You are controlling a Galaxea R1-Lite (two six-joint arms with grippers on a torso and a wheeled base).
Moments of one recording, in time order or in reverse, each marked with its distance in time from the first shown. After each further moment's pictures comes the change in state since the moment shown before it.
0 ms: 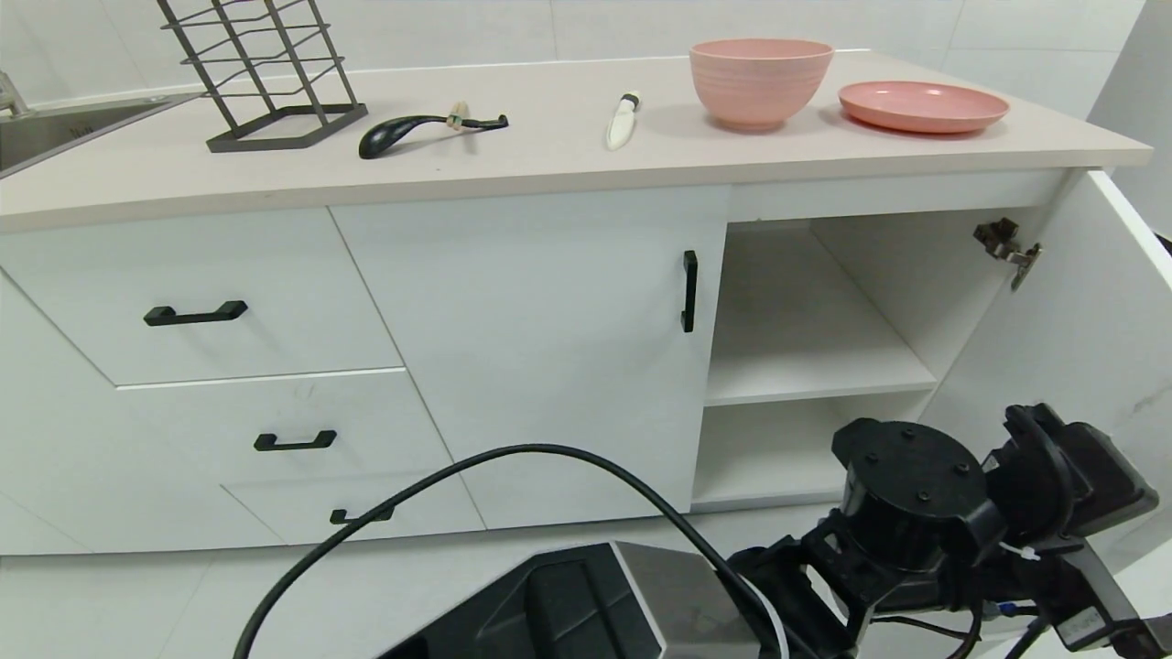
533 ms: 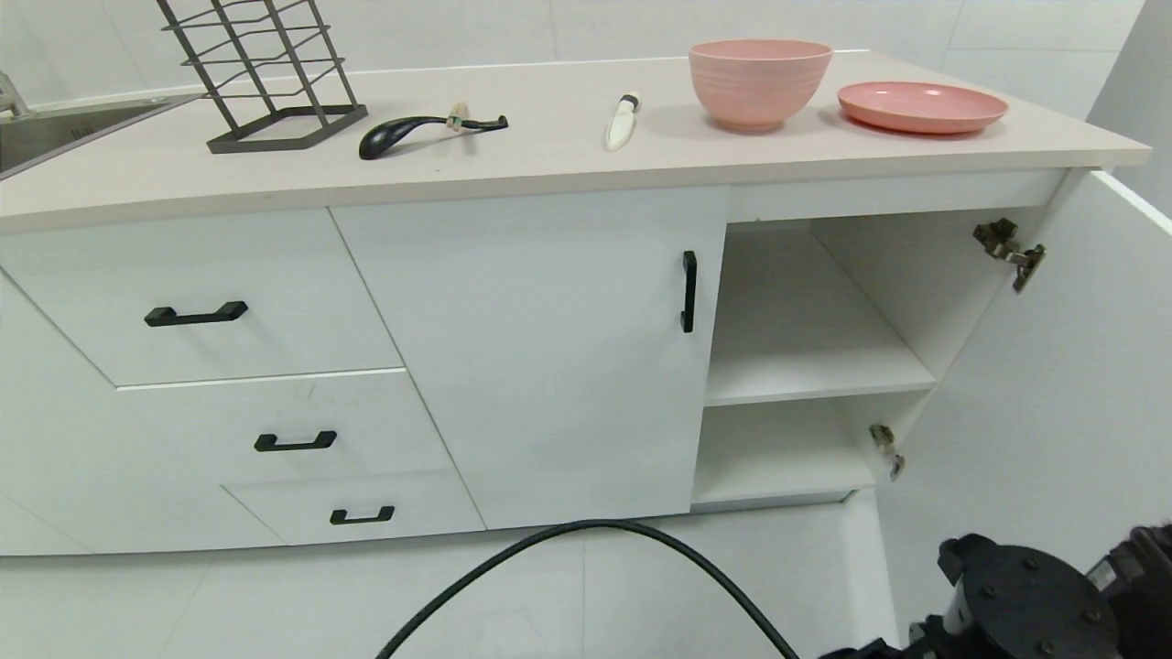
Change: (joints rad) left arm -0.119 0.167 -0.183 -0.027 0.040 -0.051; right arm -0.001 -0.049 -0.041 -0.002 0.000 0.000
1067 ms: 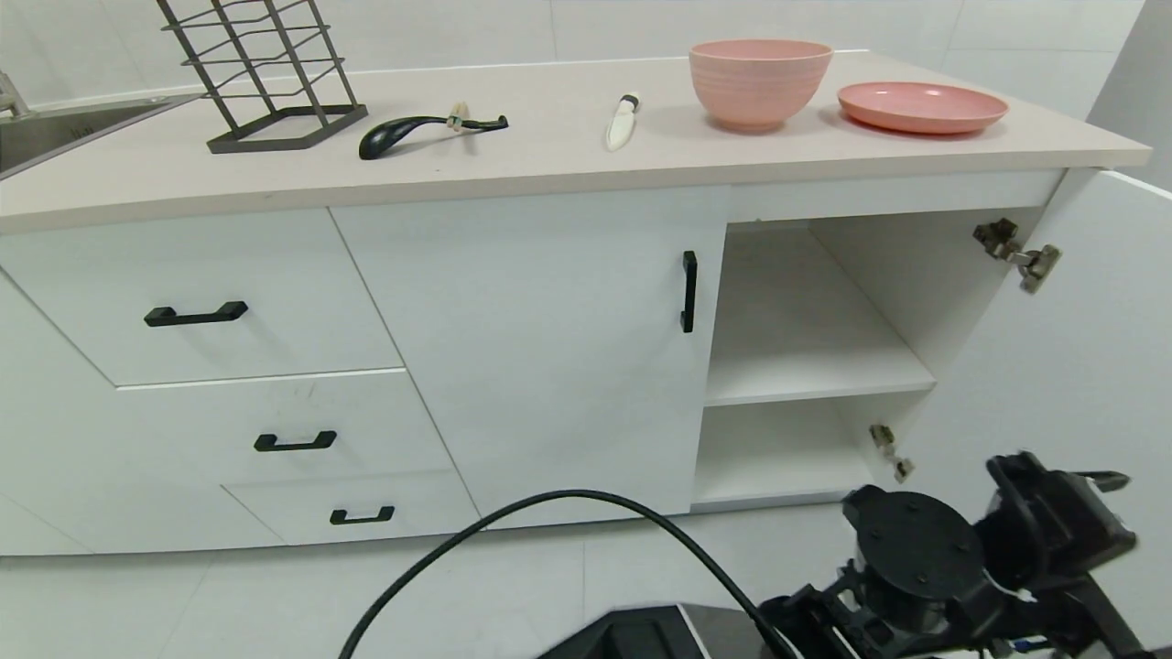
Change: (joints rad) left arm 0.116 -0.019 0.110 -0.164 0.010 -0.066; right arm 0.000 -0.026 -0.014 0.002 0.000 0.000
